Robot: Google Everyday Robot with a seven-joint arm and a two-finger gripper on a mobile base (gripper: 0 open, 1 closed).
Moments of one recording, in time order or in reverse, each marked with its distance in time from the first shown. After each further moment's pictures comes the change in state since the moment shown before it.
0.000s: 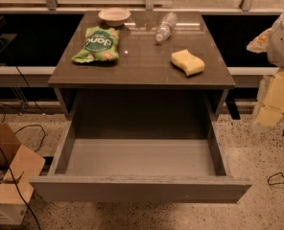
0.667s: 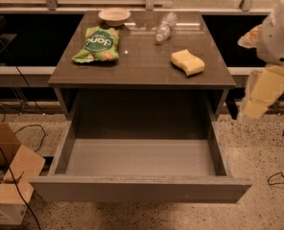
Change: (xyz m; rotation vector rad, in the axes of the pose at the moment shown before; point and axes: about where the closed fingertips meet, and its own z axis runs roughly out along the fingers) arm -0.017 -0.014 0.009 0.025 -0.055 -0.011
